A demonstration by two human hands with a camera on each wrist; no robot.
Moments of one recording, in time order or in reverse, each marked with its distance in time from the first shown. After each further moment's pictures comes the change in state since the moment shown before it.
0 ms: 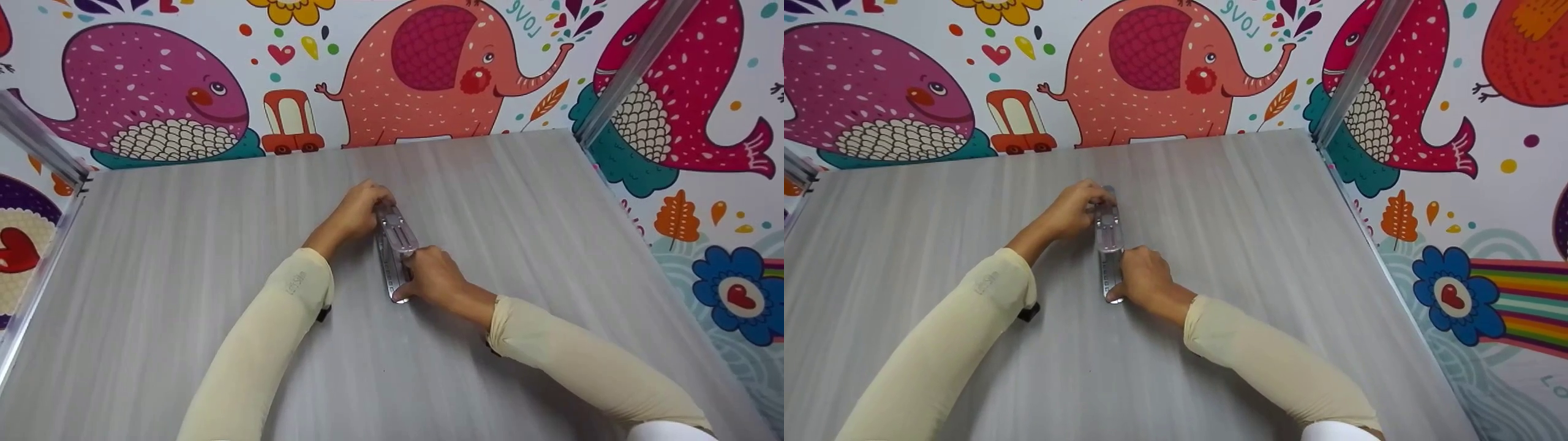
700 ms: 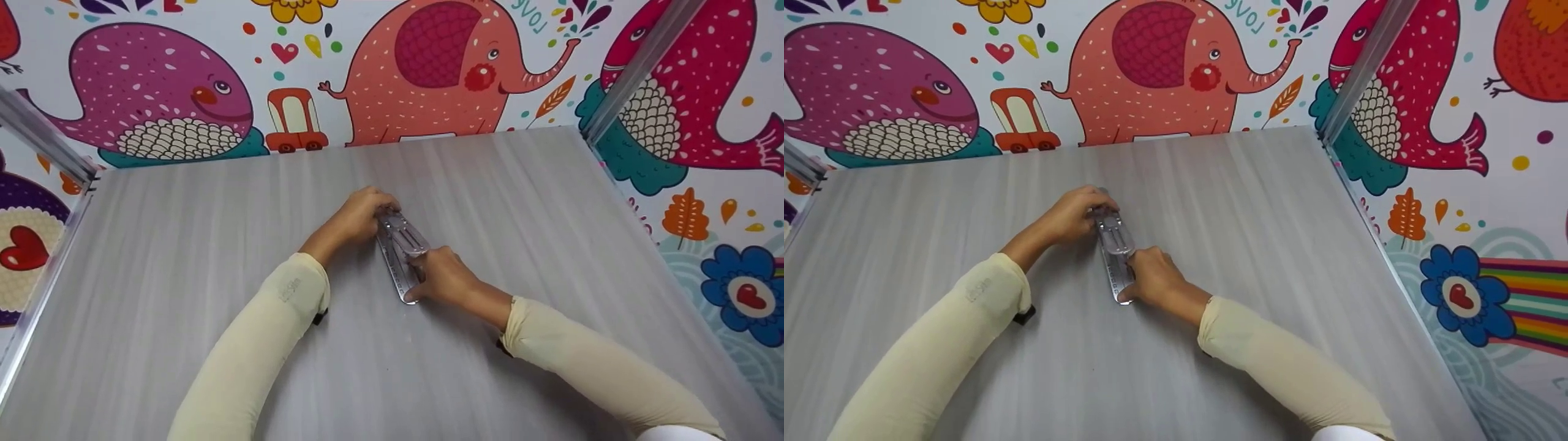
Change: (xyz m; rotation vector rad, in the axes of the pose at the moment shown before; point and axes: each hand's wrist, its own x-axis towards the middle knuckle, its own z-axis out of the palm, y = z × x) left_hand -0.014 0.007 -0.005 0.040 -0.083 0.037; right_hand -0.006 0.012 -0.006 0.084 -0.069 0.010
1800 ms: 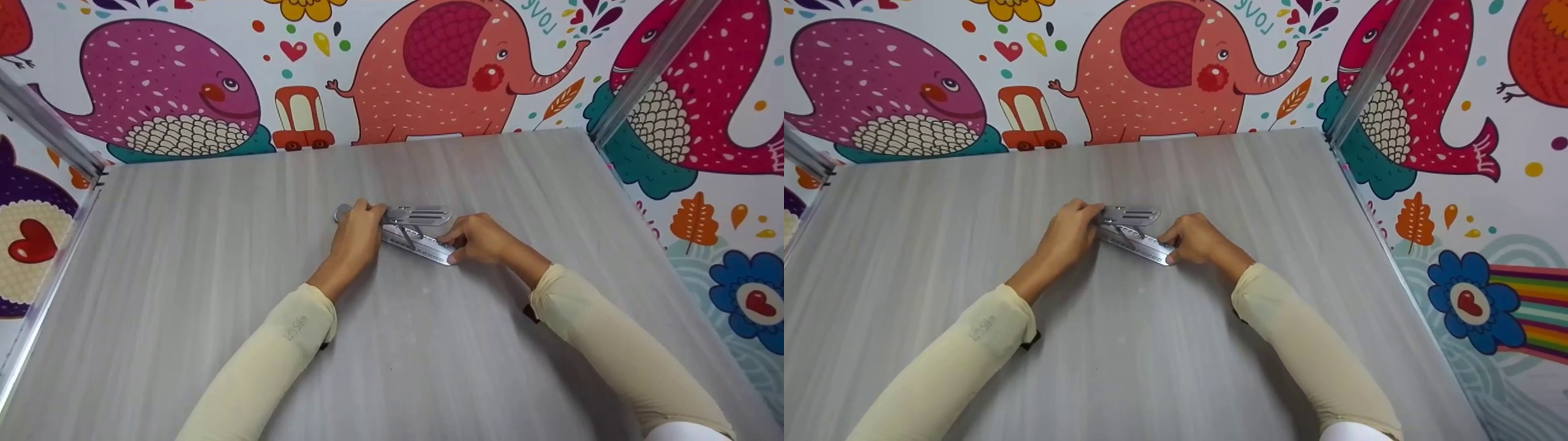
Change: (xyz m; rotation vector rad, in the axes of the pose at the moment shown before) left_hand -0.037 0.021 0.029 0.196 0.389 -0.186; right_hand 0.031 0.083 -0.050 0.043 -0.120 -0.136
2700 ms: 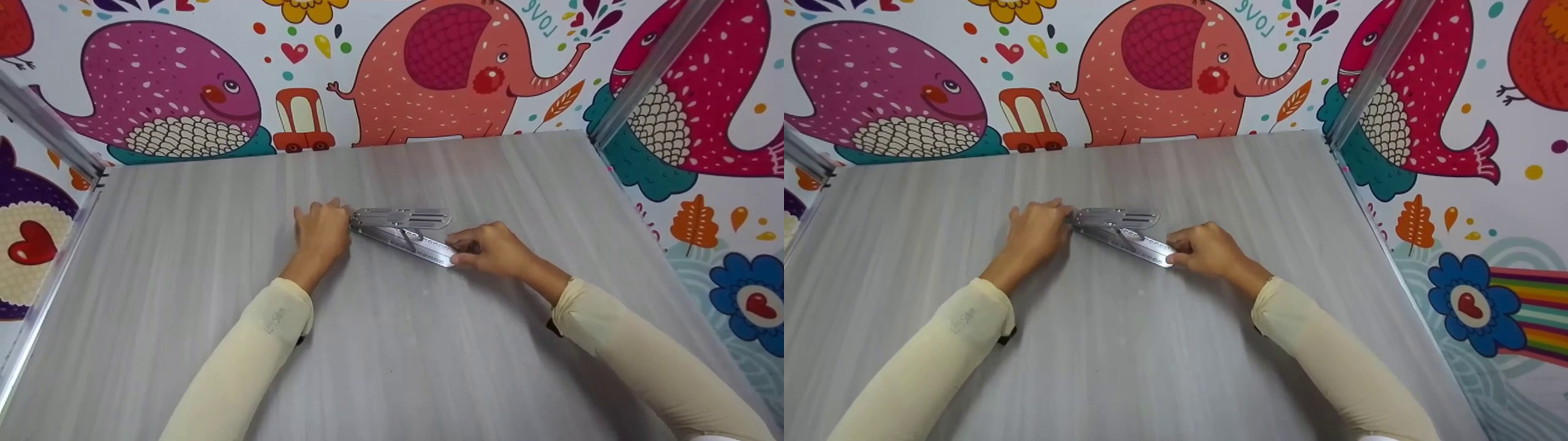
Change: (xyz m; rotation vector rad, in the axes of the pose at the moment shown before) left_hand 0.006 -0.047 -0.018 0.343 -0.145 -0.093; right_hand -0.025 0.003 0.003 -0.039 0.151 -0.055
